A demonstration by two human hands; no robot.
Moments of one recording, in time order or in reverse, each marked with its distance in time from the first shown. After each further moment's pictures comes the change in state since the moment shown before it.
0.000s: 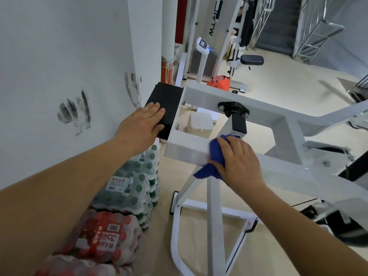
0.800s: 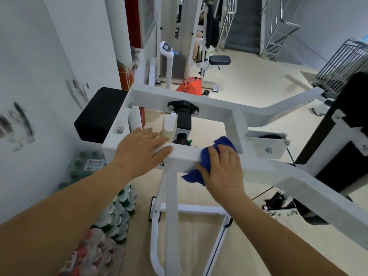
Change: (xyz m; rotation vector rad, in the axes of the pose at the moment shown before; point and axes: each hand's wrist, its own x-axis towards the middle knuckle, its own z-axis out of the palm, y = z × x) left_hand 0.009 0.167 0.026 0.072 -0.093 0.110; right_hand -0.073 0.093 -0.005 -0.003 0.029 0.273
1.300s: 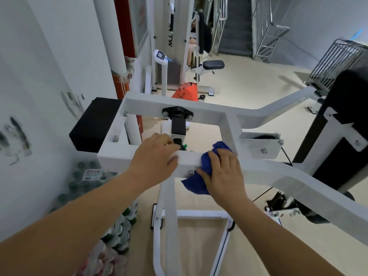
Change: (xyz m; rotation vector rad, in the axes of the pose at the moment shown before) left_hand 0.007 0.044 -0.003 -0.174 0.202 0.137; right_hand -0.006 0.017 0.002 0.047 0.013 0.005
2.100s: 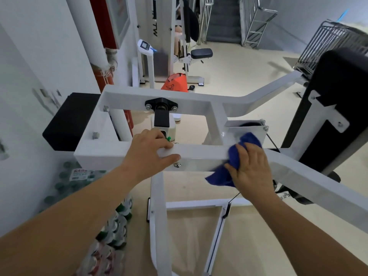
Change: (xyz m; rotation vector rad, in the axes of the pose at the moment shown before) left_hand 0.015 0.014 0.027 -0.239 0.055 -0.033; right_hand -0.037 0.108 -0.014 -0.072 -0.024 0.136
